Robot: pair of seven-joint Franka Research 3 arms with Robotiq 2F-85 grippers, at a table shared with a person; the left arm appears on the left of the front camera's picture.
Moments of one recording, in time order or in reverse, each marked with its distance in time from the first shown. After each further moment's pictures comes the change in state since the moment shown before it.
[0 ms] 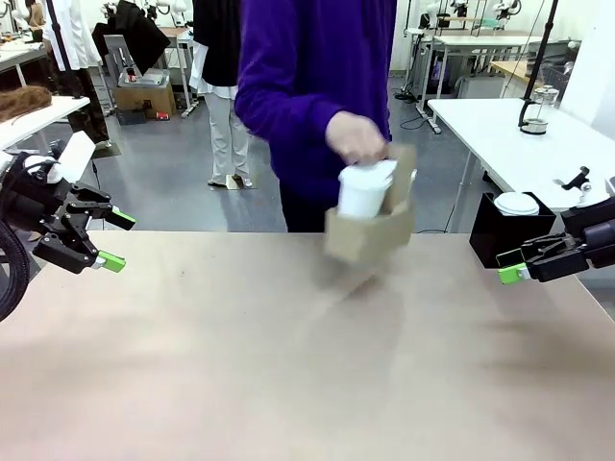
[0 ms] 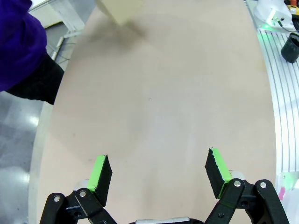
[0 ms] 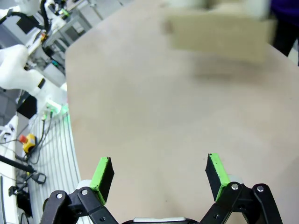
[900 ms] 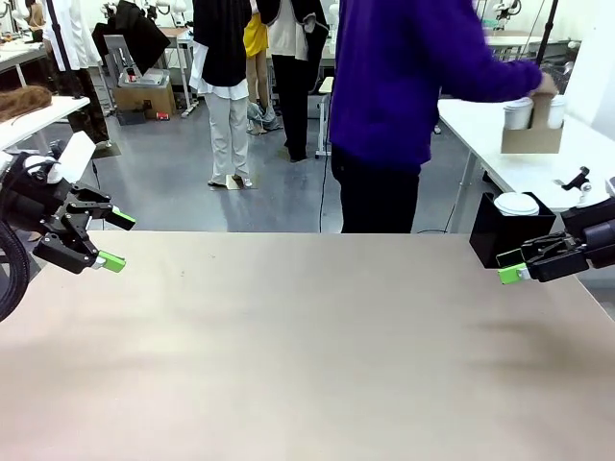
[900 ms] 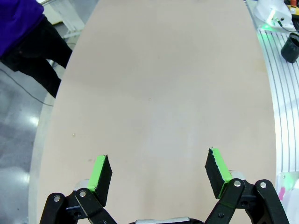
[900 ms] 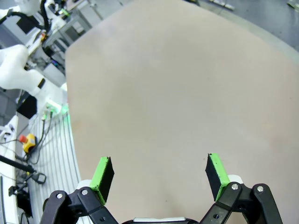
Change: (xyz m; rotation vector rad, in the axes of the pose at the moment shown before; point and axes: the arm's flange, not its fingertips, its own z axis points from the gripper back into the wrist) left arm 0.000 0.000 0.000 0.000 0.000 0.000; right arm 0.000 0.000 0.000 0.000 0.000 0.000
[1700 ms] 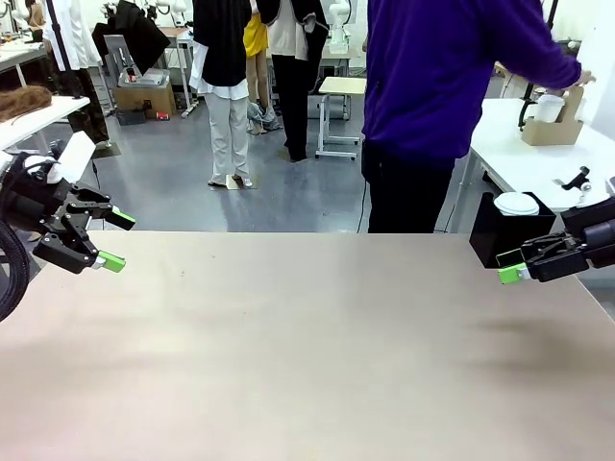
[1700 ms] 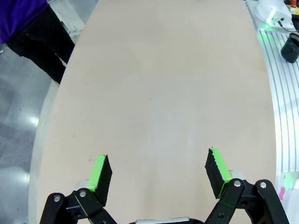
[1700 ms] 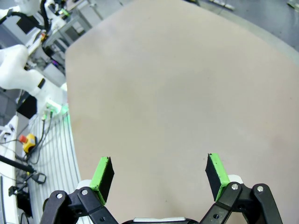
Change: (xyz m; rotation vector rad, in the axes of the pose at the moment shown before) left arm 0.000 0.000 0.000 0.000 0.000 0.000; right arm 0.000 0.000 0.000 0.000 0.000 0.000
